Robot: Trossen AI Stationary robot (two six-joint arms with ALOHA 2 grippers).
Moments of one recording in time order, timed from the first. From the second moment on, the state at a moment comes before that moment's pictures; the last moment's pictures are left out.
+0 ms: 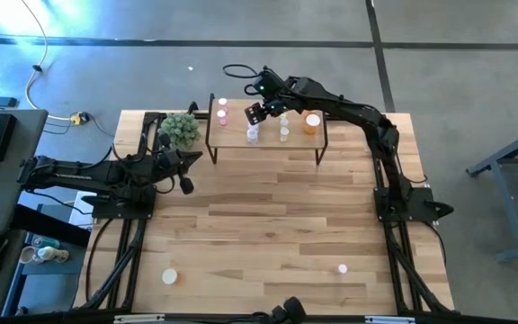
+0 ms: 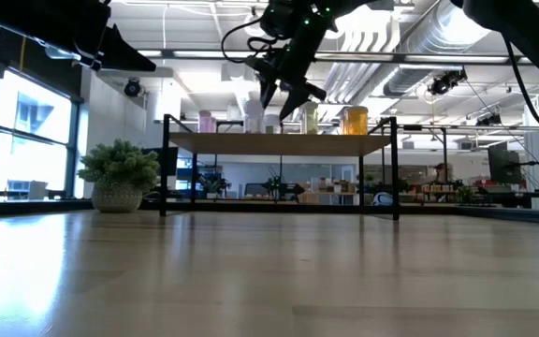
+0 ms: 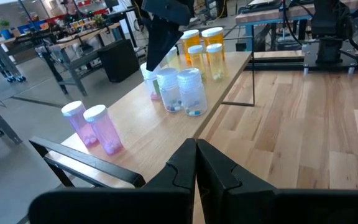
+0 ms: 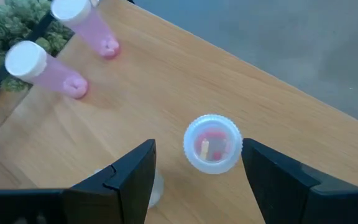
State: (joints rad) left arm 0.09 0.54 0.39 -0.08 -0.59 0.11; right arm -0.46 2.10 2.14 -0.97 0.14 0.49
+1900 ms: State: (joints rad) left arm 0.09 0.54 0.39 -0.11 -0.59 0.11; right arm -0.44 1.99 2.15 -0.83 0.03 0.28
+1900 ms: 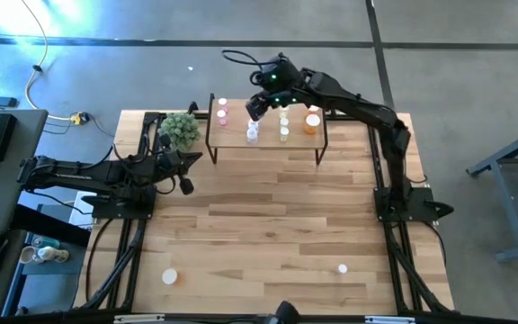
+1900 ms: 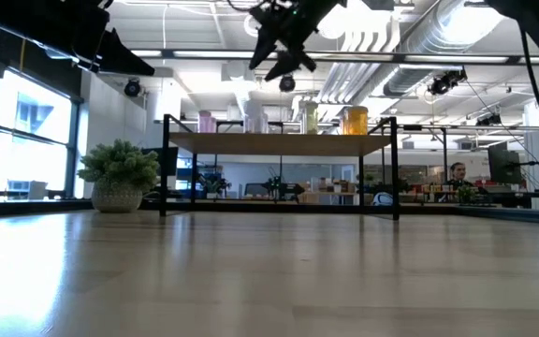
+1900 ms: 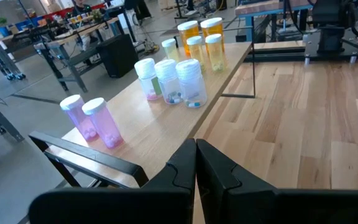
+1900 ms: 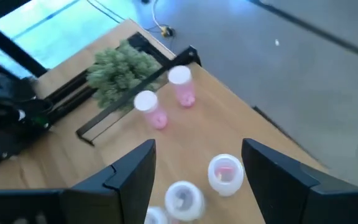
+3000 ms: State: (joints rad) left arm 0.09 0.54 0.39 -0.10 -0.59 0.11; right arm -0.11 1.89 2.15 -1.38 0.08 0.03
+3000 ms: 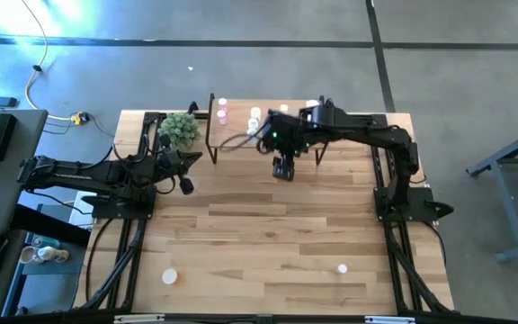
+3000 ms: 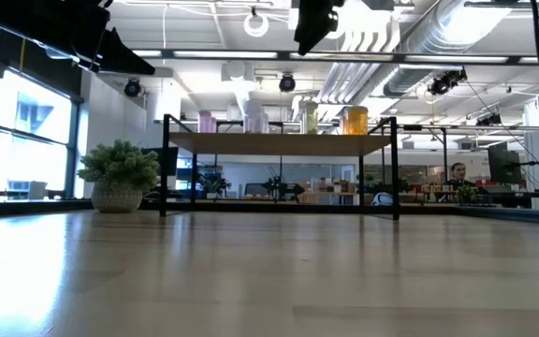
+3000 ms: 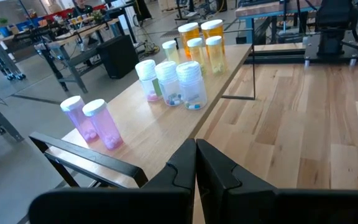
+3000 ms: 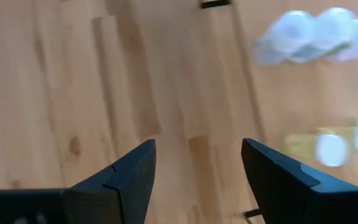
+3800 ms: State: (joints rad) left arm 0.09 0.54 0.39 -0.11 -0.59 0.08; right arm 0.12 1.77 1.67 -1.31 0.27 0.31
